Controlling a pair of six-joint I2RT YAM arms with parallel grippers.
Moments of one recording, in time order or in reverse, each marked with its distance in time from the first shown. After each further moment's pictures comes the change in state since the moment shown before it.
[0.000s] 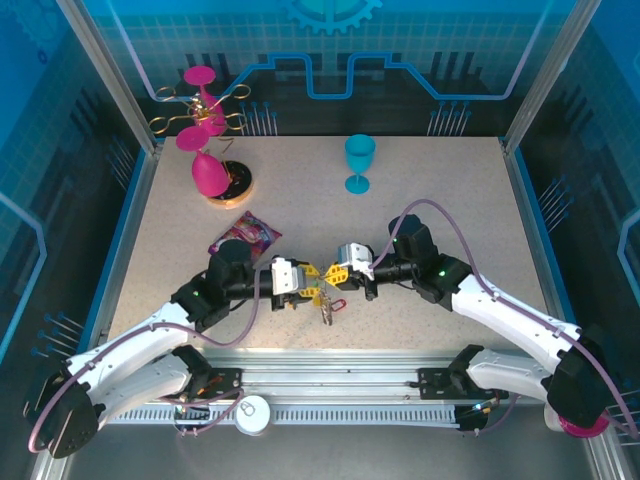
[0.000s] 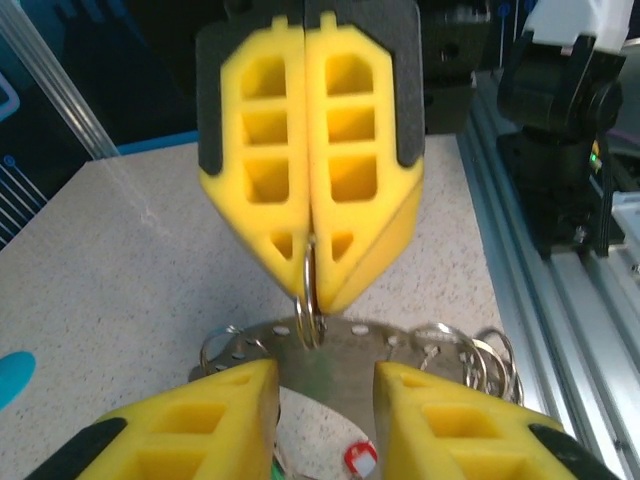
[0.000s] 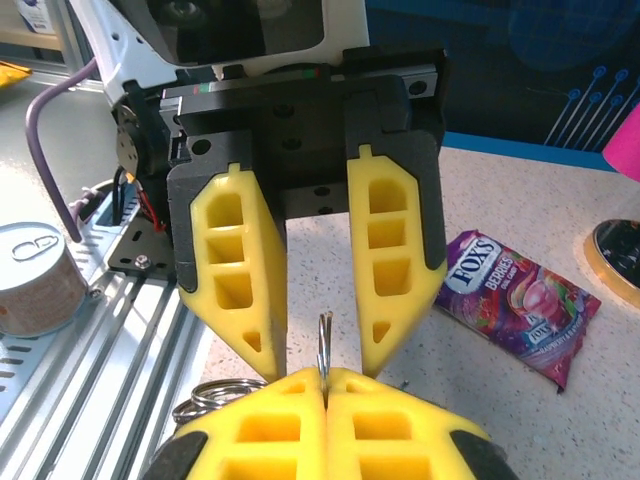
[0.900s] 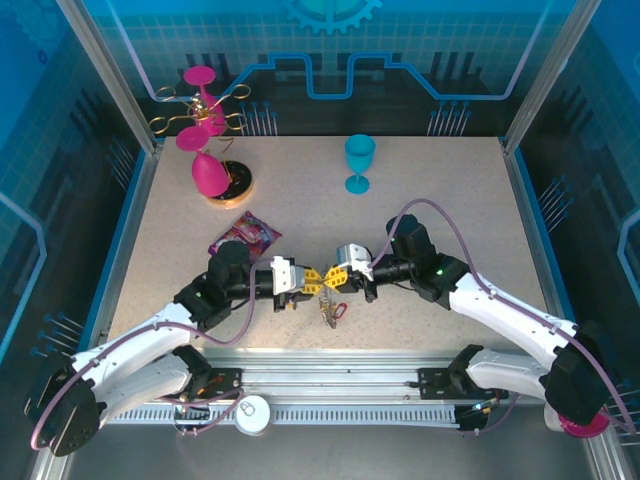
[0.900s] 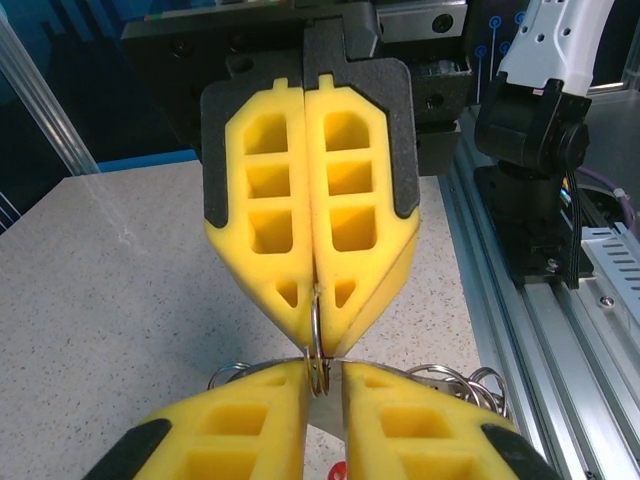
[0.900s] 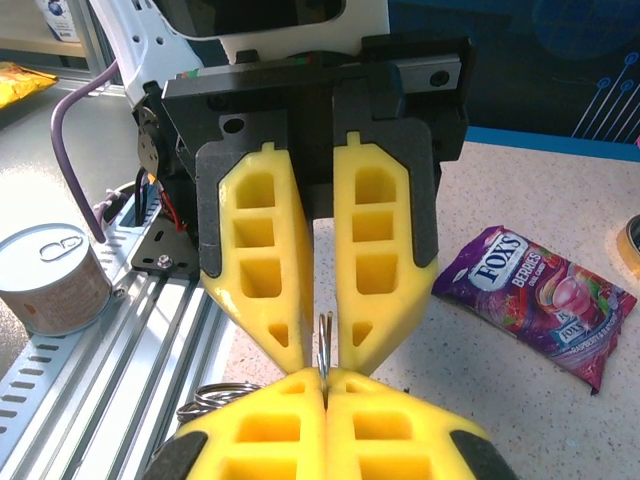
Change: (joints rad) left arm 0.001 0.015 -0.032 0.096 0.052 -0.077; right arm 0.001 0.023 0.000 -0.018 -0.027 0.002
